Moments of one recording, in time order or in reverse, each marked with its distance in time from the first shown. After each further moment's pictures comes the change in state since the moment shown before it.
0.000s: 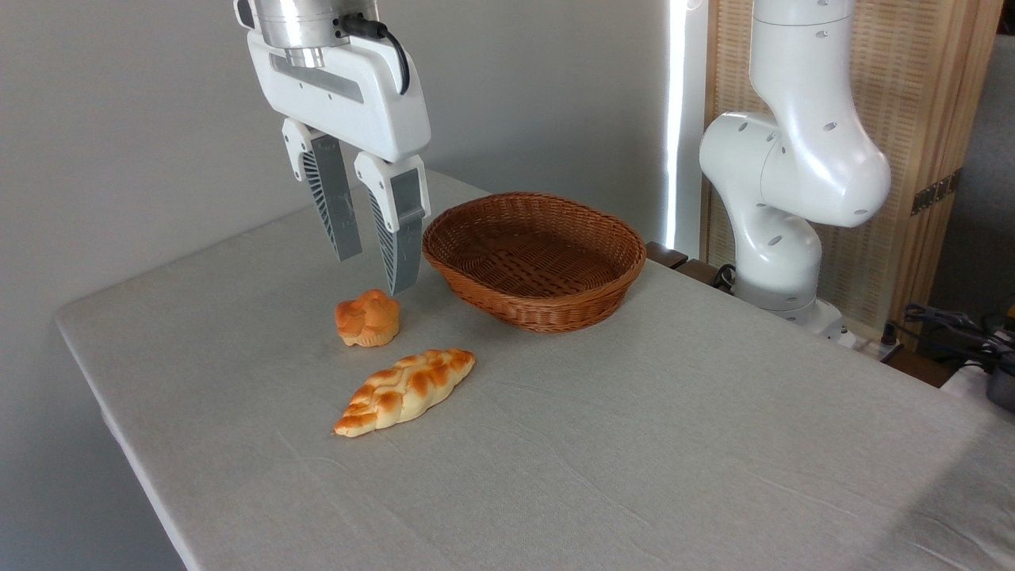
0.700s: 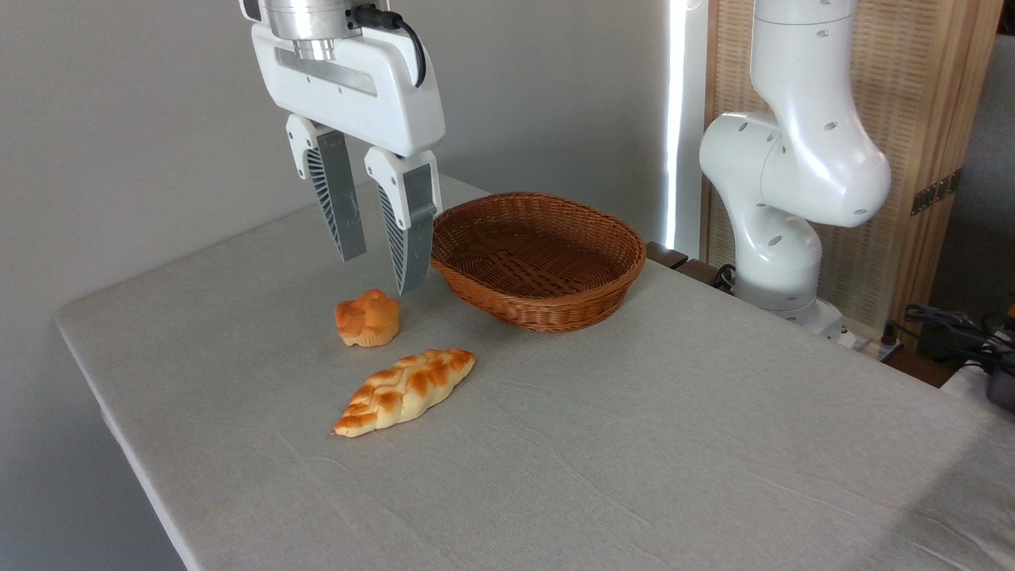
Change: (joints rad) arm 0.000 -0.011 0.029 0.002 0.000 0.000 -0.001
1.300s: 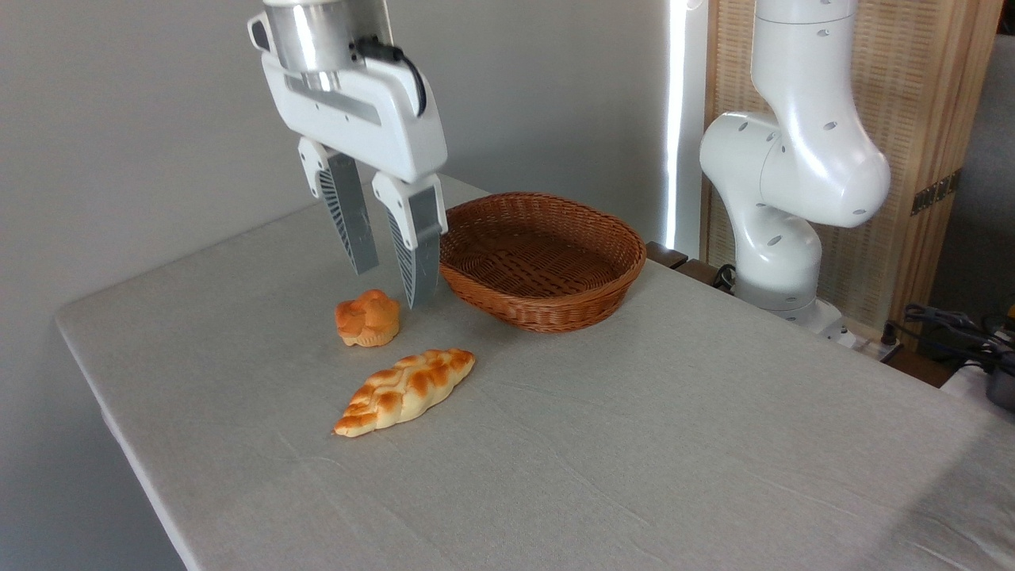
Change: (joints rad) arm -0.018 -0.018 -0.012 -0.099 -0.003 0.038 0.000
